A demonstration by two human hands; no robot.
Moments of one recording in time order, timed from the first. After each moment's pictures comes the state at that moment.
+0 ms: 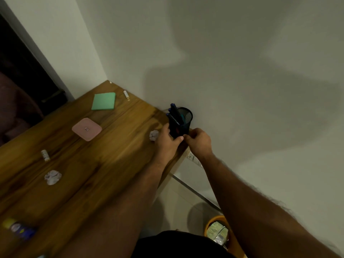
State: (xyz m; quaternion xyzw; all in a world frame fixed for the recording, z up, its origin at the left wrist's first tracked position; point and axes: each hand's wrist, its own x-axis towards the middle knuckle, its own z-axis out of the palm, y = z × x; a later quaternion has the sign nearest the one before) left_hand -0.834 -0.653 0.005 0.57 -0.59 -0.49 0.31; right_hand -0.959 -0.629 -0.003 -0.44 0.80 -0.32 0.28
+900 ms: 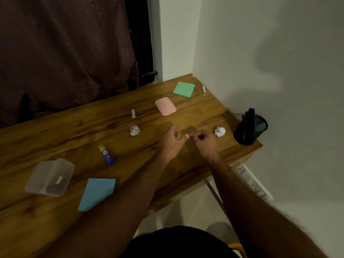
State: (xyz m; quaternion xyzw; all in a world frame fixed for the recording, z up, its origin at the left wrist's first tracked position) left_hand -0.654 -0.591 0.020 0.70 -0.48 -0.39 0.35; right_hand -0.789 -0.616 0.008 -0.59 0.63 -0.32 0.39
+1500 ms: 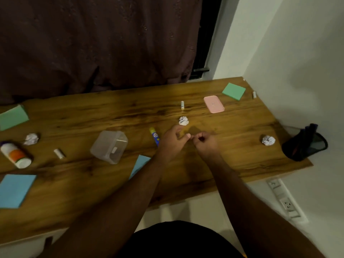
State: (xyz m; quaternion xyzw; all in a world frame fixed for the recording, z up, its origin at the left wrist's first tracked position) left_hand -0.512 -0.501 0.022 0.74 -0.43 -0.33 0.40; right_hand -0.642 -0.557 0.009 -0.66 0.56 -0.26 0.43
